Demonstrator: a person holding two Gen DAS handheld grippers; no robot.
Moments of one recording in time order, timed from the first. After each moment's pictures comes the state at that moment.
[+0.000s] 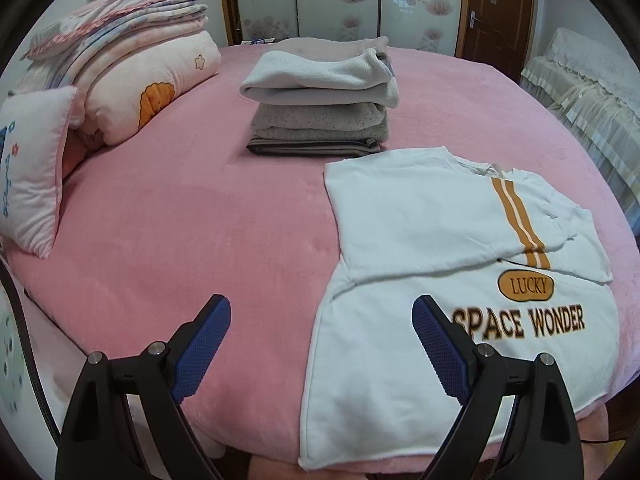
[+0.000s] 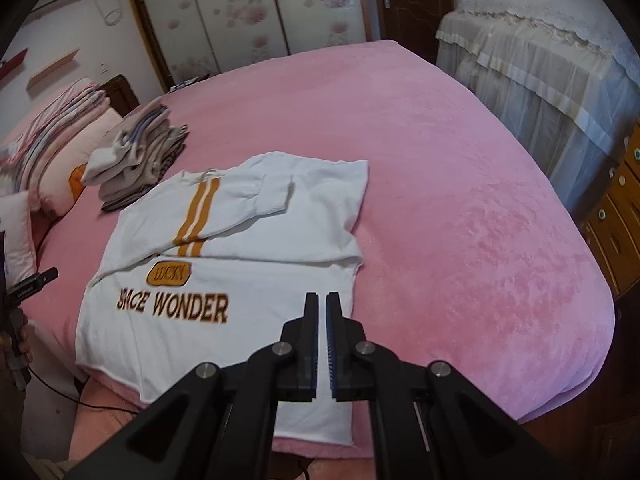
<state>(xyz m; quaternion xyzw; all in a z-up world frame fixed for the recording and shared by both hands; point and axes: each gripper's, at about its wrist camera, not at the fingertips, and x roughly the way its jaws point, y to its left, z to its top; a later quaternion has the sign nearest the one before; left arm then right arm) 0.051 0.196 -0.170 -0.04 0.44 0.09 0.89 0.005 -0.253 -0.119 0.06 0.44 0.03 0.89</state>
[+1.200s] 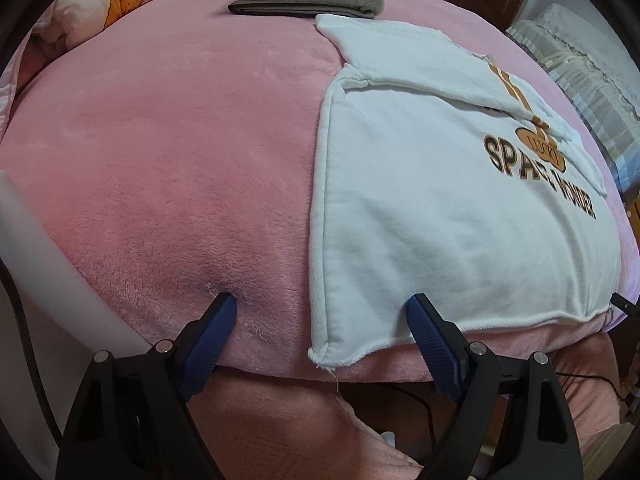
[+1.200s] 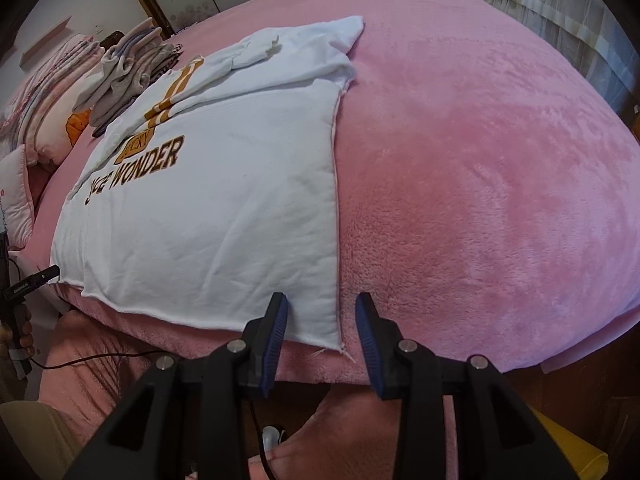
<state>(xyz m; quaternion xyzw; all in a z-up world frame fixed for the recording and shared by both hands) -0.014 0.223 -0.299 -0.09 0.54 0.02 0.84 -0.037 -0.267 -0.257 0.09 0.55 0.06 0.83</state>
